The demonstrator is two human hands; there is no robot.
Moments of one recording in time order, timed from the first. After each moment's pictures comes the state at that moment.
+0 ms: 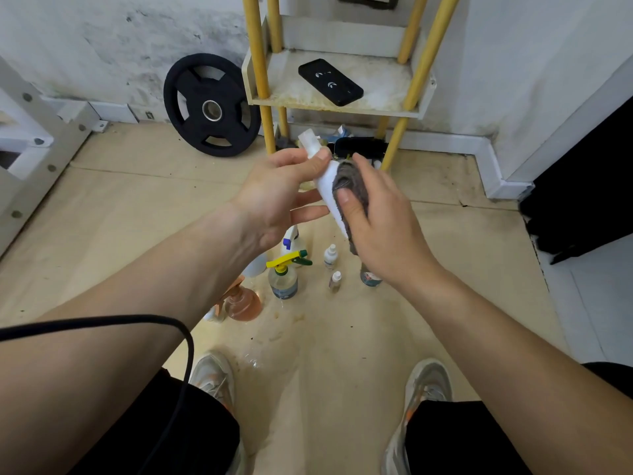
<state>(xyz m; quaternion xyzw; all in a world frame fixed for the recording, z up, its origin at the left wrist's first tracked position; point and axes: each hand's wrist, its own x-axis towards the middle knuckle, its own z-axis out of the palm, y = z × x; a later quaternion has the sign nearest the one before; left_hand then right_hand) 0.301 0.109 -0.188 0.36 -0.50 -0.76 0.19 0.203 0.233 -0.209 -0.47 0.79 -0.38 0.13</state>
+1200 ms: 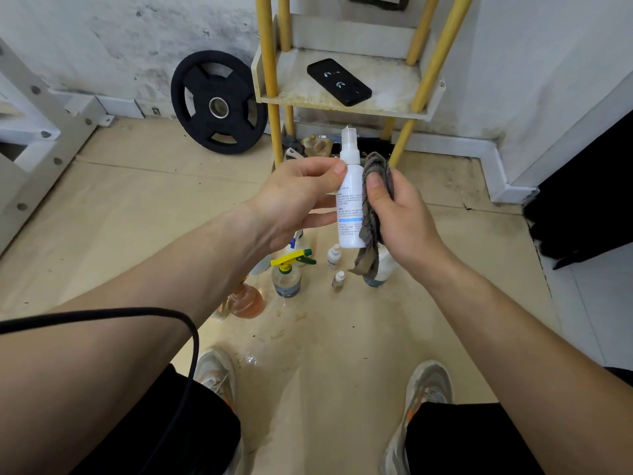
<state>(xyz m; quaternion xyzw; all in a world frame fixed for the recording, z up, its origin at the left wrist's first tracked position) 0.301 0.112 -0.193 0.34 -0.57 -0.73 0.14 0.189 0.225 -0.216 -0.35 0.70 -0.55 0.29</state>
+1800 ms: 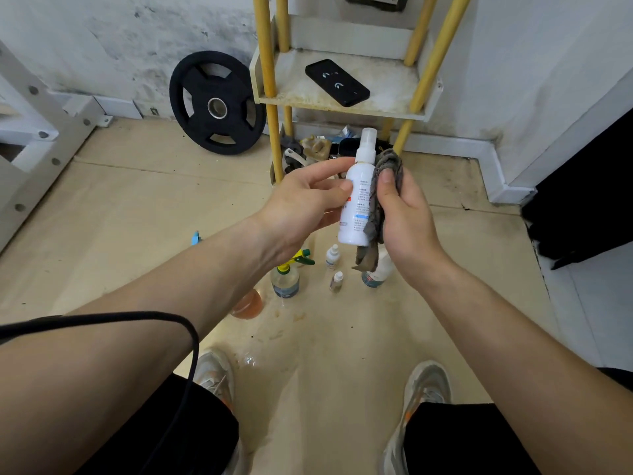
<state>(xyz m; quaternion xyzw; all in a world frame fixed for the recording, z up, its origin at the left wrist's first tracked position) 0.300 0.125 -0.199 0.31 -0.56 -0.75 0.17 0.192 0.223 -0.221 -0.27 0.66 -0.63 0.29</state>
